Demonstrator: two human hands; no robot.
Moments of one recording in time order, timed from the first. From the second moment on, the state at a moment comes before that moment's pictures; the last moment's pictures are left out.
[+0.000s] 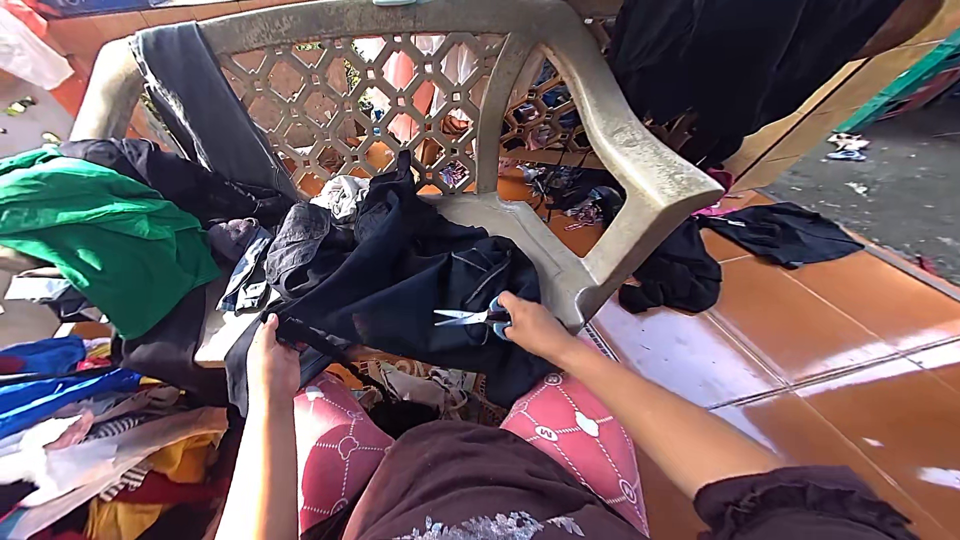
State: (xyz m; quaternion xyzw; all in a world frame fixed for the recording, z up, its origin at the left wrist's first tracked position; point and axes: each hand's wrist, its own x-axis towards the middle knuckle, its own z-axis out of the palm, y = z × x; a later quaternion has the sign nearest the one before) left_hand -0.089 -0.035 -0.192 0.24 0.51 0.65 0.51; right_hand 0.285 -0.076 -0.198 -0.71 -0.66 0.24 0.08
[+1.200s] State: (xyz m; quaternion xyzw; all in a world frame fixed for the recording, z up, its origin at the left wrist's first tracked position) left_hand 0.041 0.173 -0.207 0.60 0.71 0.18 0.32; right_hand 0.346 -0.048 -0.224 -0.83 -0.52 0.19 0.06
